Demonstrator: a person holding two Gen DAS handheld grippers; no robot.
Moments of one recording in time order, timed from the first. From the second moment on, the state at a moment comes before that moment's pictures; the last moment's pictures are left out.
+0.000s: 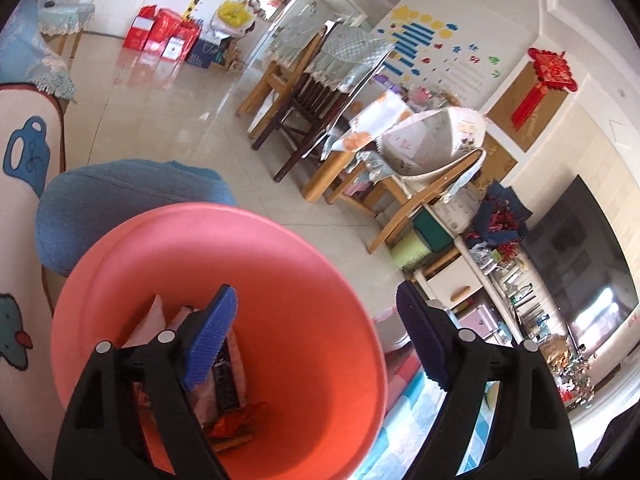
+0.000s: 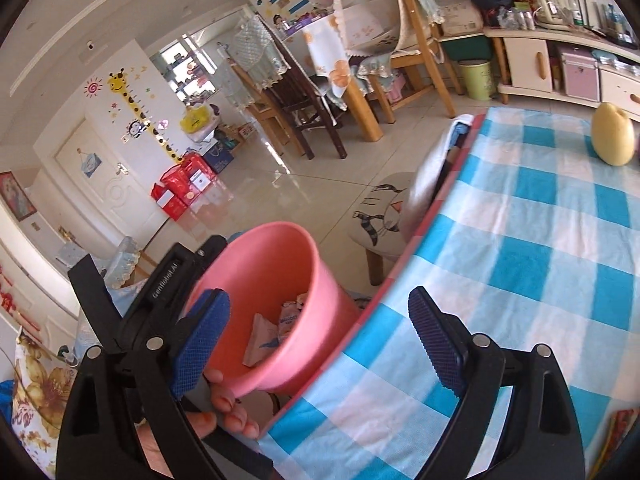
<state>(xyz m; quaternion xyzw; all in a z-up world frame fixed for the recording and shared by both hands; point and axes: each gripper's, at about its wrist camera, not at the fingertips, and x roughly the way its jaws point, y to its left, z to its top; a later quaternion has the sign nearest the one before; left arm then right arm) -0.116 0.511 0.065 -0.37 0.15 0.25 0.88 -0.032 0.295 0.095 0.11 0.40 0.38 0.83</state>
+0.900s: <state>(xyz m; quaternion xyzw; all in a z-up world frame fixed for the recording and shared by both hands) -0.061 0.379 0.075 -0.19 0.25 0.09 0.95 -0.072 0.174 0.101 0.07 0.36 0.29 0.88</state>
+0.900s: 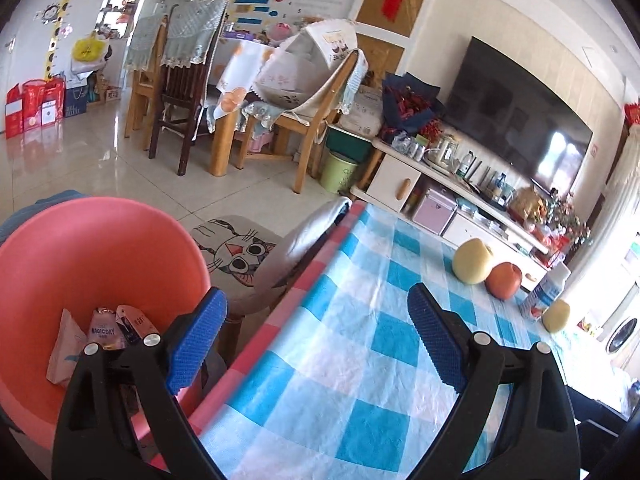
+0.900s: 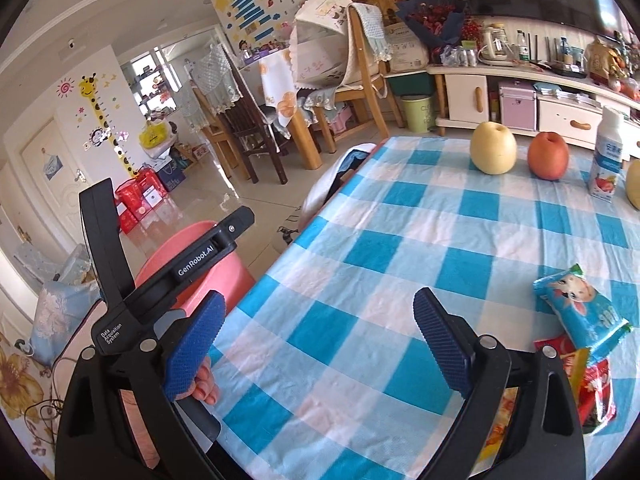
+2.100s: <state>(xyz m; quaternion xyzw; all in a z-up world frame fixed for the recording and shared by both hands) -0.048 0.247 0.072 -0.12 0.27 -0.04 0.95 -0.071 0.014 0.110 0.14 0.33 0.20 0.91</state>
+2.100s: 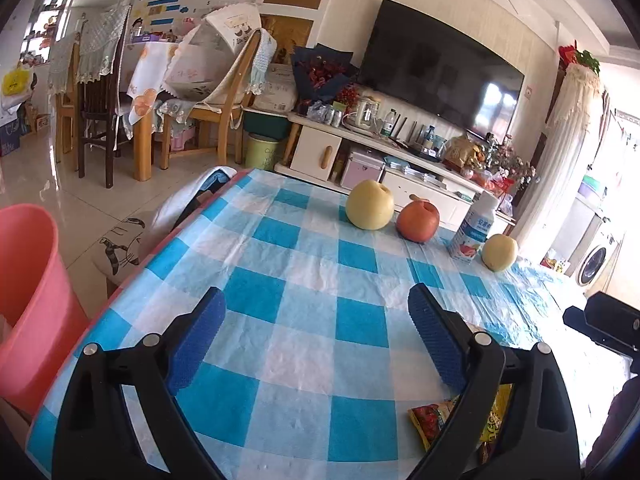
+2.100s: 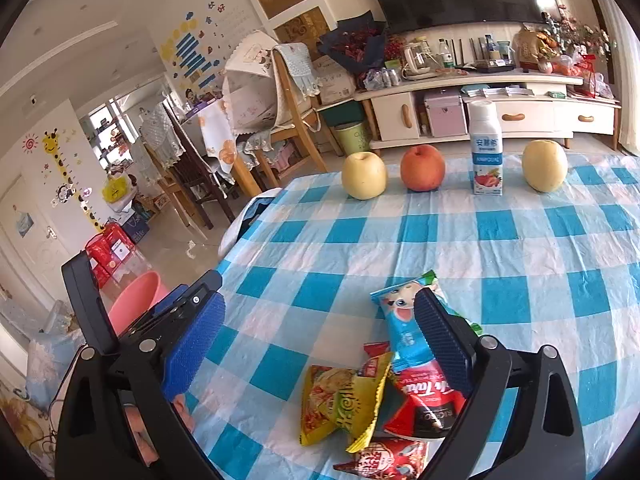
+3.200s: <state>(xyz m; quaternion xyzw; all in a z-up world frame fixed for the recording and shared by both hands) -0.063 0.139 0.018 0.08 0.42 -0.37 0.82 -0.039 -0.056 0.055 0.14 0.46 0.22 0.85</state>
